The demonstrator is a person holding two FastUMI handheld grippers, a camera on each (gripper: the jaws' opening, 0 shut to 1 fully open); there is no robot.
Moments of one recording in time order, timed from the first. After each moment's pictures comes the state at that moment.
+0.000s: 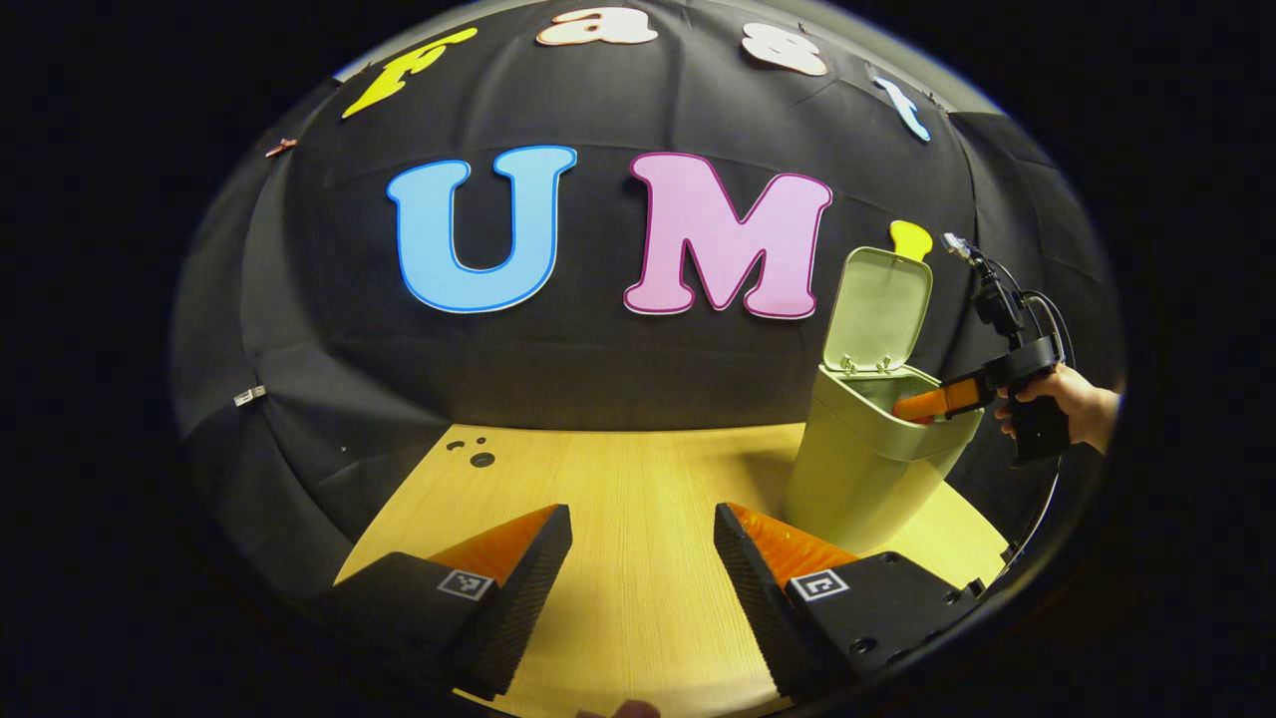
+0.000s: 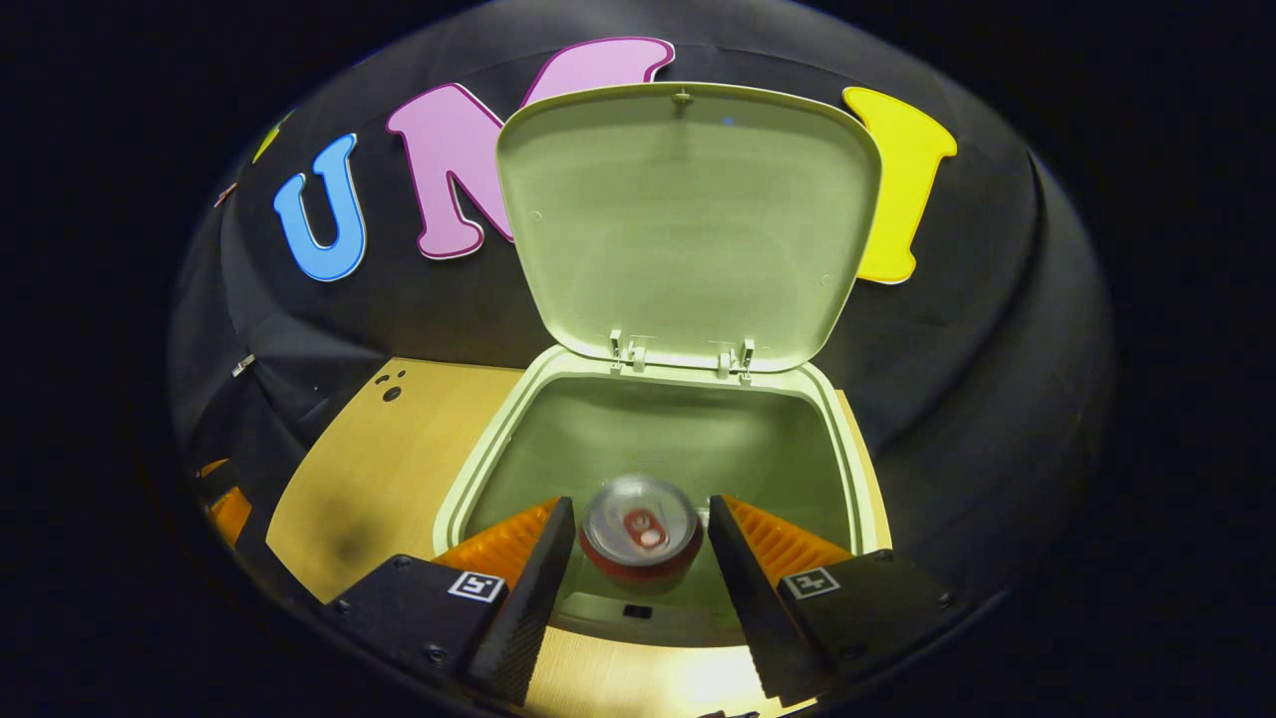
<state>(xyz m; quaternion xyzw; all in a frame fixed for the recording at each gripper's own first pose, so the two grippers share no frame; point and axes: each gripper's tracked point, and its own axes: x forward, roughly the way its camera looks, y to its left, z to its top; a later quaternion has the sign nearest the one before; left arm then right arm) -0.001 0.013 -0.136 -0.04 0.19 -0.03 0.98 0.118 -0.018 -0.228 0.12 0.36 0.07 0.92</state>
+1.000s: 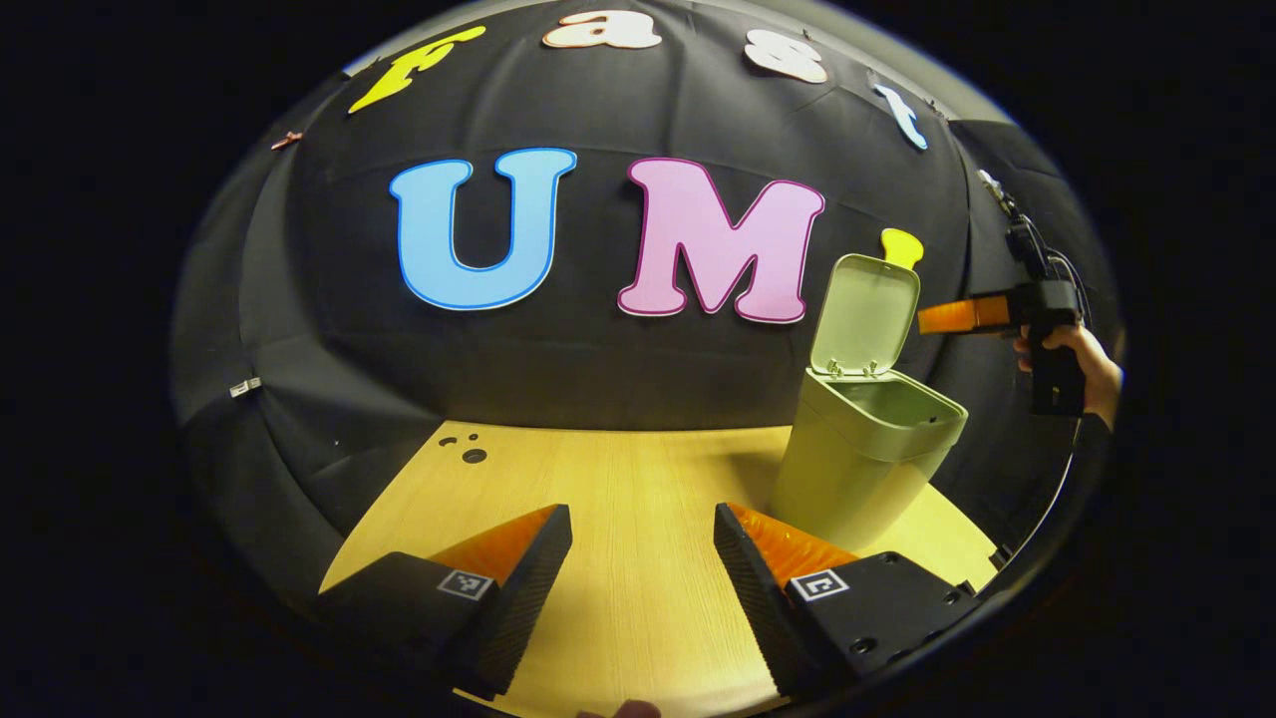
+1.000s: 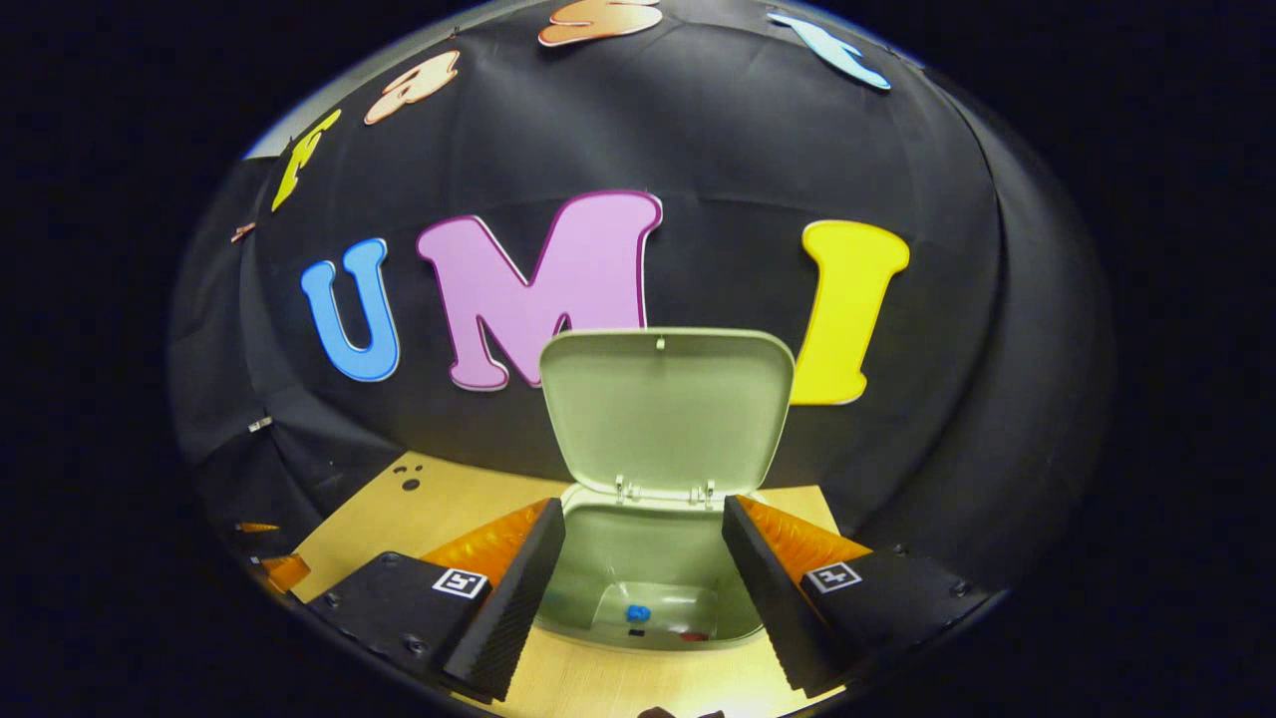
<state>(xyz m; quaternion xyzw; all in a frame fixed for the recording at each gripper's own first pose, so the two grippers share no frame) -0.014 0.006 -0.132 -0.05 0.18 -0.04 0.98 0.125 -0.061 -0.080 0.13 0.18 0.03 0.97</state>
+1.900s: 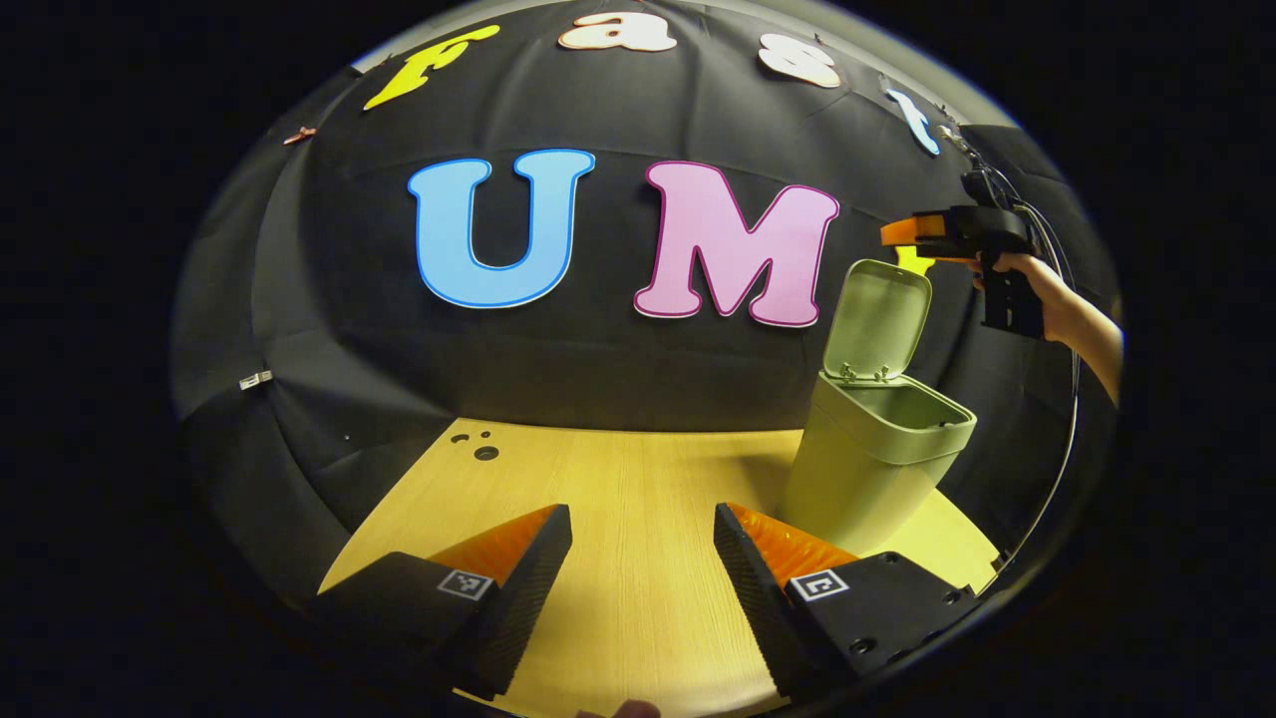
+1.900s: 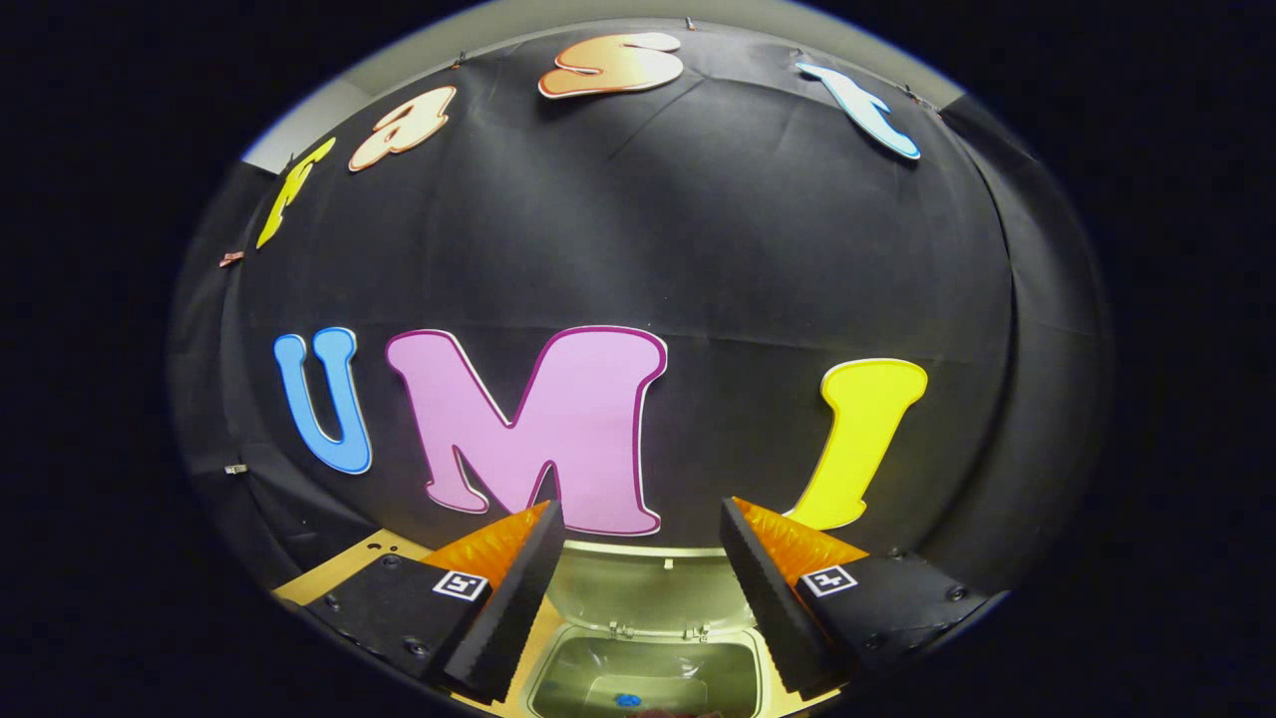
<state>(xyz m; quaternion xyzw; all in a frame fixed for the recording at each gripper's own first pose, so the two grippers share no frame) -0.015 0.020 -0.136 -0.06 0.18 -0.02 0.98 0.235 -0.071 -0.001 0.12 0.08 -0.01 0.99</state>
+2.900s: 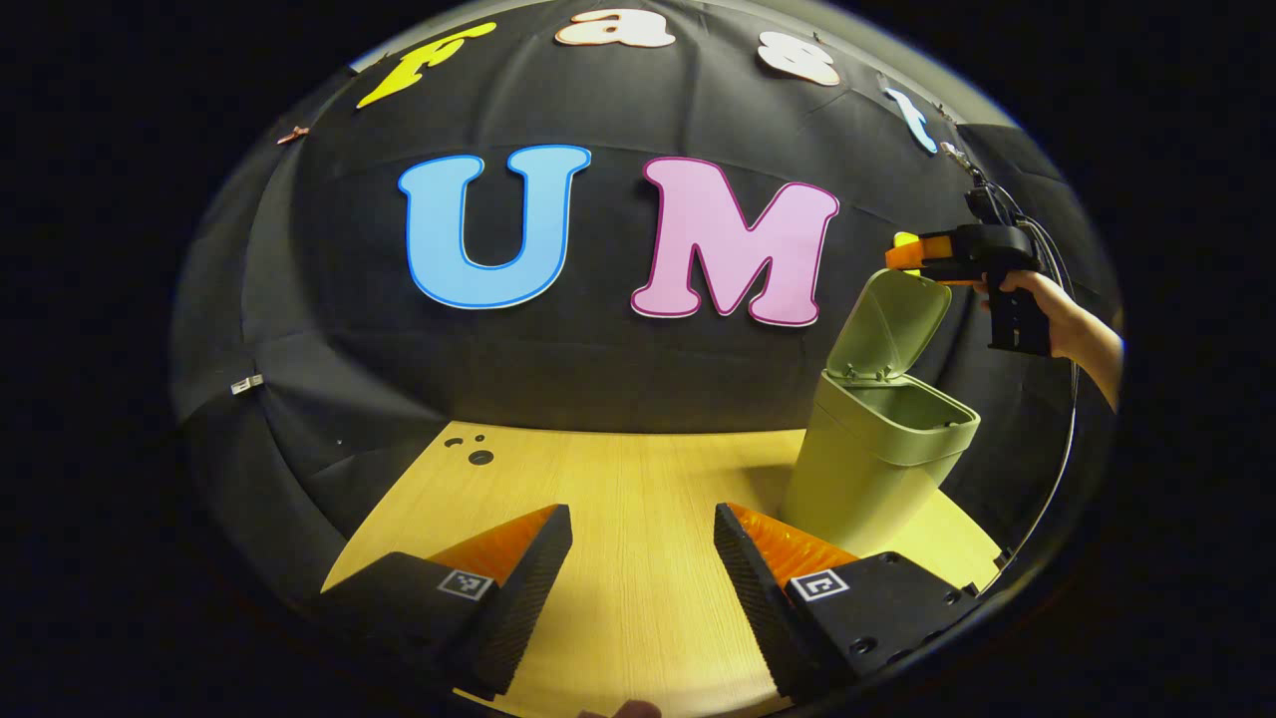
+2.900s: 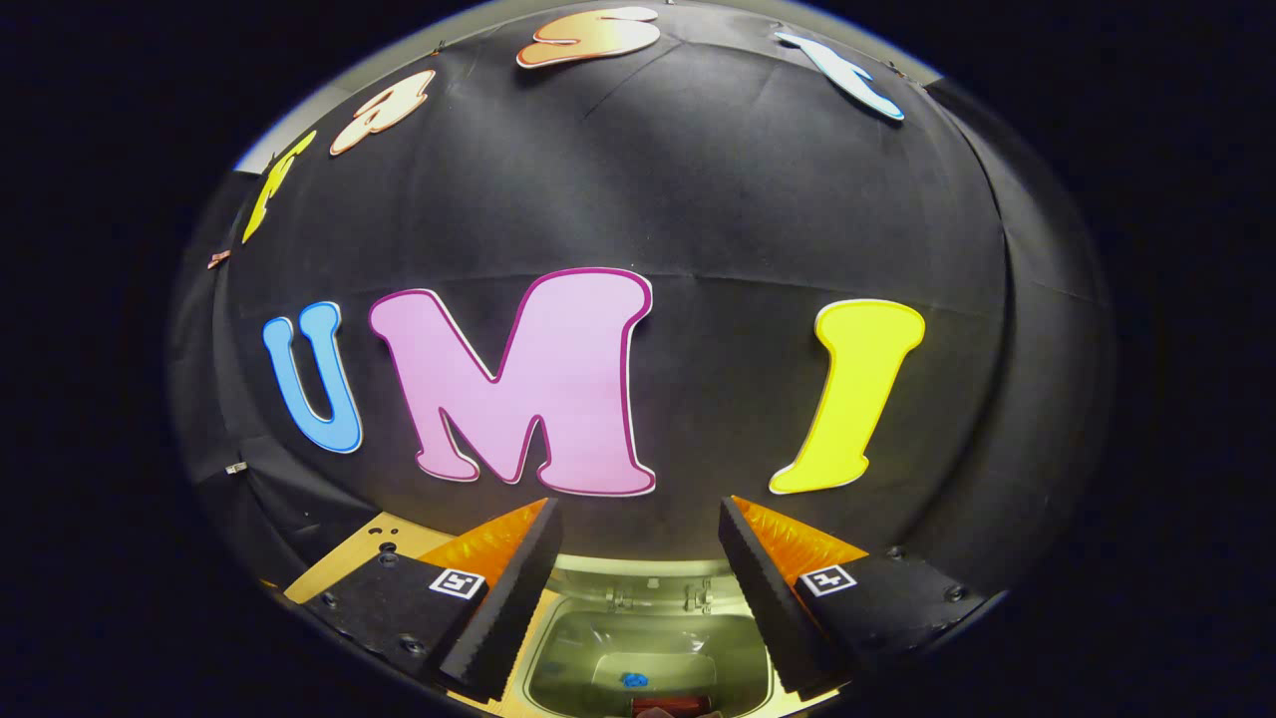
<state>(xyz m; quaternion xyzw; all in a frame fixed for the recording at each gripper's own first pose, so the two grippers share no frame) -0.003 0.022 -0.145 -0.06 0.18 -0.04 0.98 0.205 -0.067 -0.048 0.13 0.14 -0.01 0.98</state>
